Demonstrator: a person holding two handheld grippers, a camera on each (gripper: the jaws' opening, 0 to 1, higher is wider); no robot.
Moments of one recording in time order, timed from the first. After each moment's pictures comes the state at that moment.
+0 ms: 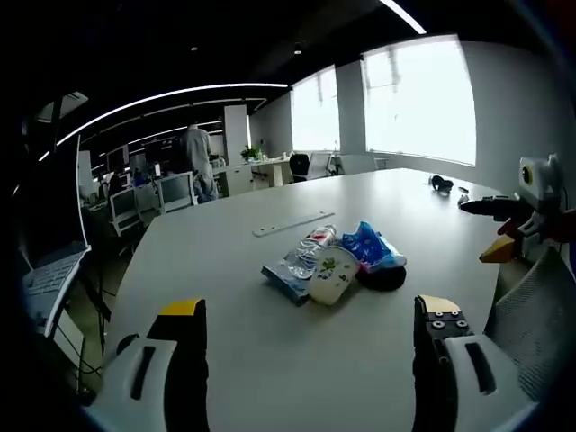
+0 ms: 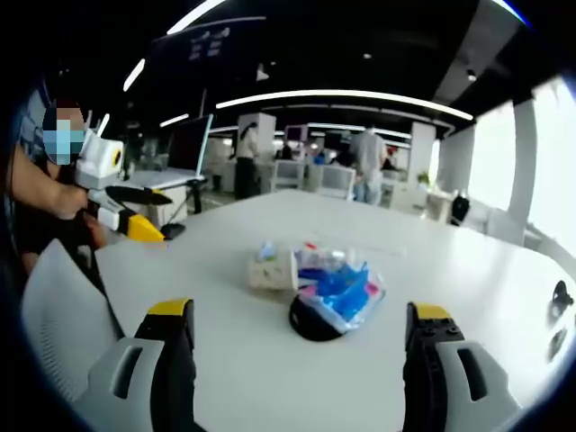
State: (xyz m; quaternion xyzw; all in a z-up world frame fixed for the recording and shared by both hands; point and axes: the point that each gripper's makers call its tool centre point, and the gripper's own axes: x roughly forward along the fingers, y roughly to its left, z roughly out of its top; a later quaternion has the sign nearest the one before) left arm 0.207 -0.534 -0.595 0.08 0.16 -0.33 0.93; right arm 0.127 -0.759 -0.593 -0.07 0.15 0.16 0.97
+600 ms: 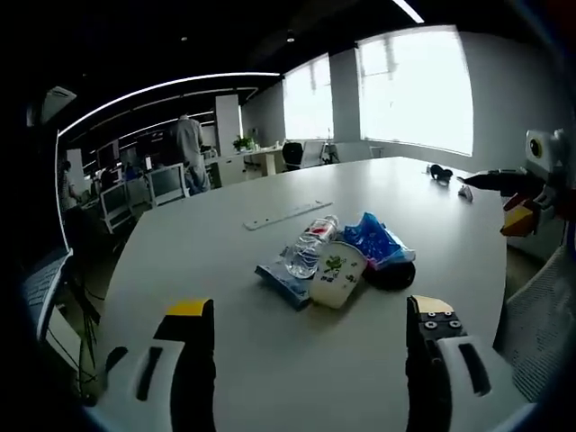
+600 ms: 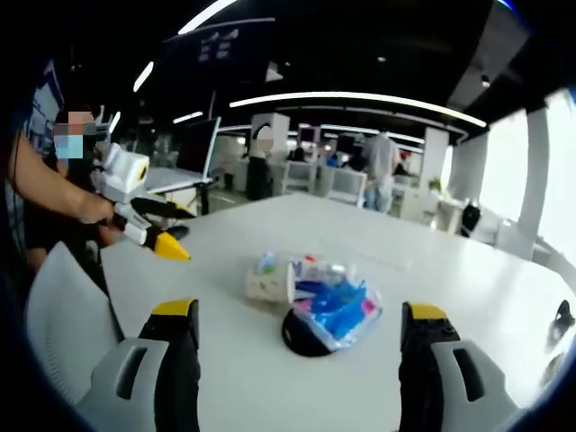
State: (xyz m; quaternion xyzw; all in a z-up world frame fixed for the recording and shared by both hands) left arm 0.240 -0.553 -0.616 0.09 0.19 -0.35 0.91; right arm 0.146 -0.767 -0.575 -0.08 0.15 0.19 0.97
